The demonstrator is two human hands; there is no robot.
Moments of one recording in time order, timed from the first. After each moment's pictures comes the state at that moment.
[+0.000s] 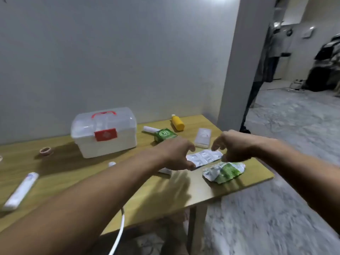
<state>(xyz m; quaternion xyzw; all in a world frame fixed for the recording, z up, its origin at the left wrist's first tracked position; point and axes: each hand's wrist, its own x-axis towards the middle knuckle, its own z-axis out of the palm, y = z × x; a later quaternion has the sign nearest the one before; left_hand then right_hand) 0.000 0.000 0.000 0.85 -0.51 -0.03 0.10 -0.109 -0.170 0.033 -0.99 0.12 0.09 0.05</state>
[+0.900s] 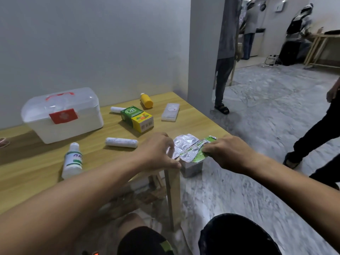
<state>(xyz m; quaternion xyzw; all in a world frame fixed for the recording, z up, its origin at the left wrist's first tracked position) -0.066 -0.021 -0.058 0.86 -0.50 -0.03 0.13 -0.218 -0.208 -0.073 -0.98 -0.03 -0.18 -0.13</state>
